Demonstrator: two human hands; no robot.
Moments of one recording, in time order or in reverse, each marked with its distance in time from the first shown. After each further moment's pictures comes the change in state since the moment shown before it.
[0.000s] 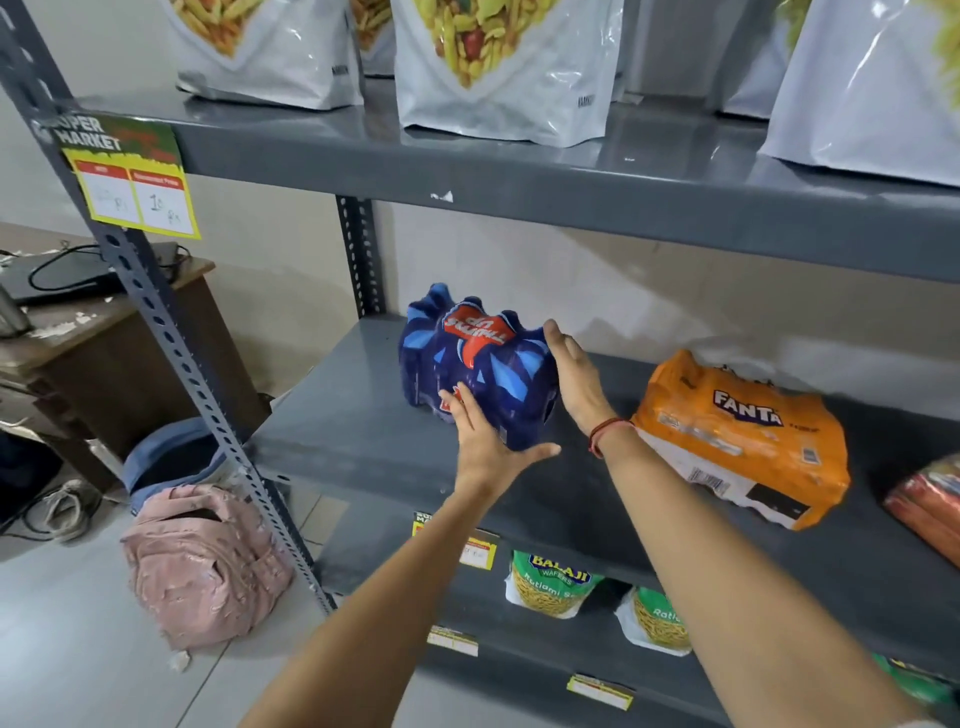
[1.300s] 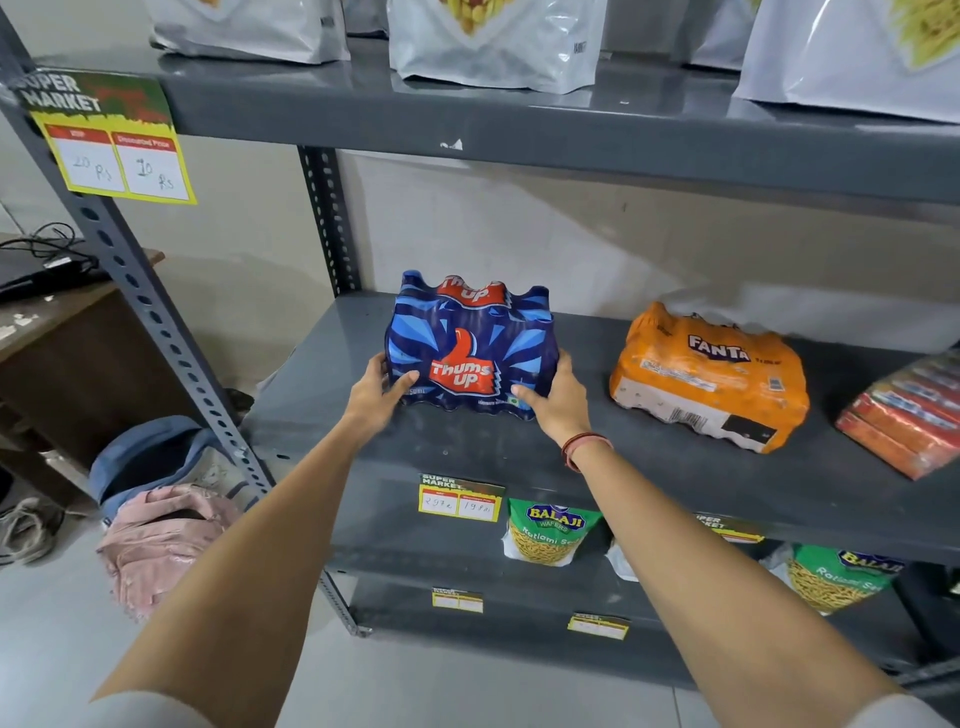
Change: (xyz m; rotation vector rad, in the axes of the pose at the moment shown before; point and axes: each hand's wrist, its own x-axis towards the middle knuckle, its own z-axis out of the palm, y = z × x) left_hand 0.044 -0.056 -0.120 -0.089 -0.073 -0.050; right_hand -0.057 0.048 0.029 -0.251 0.211 -0.031
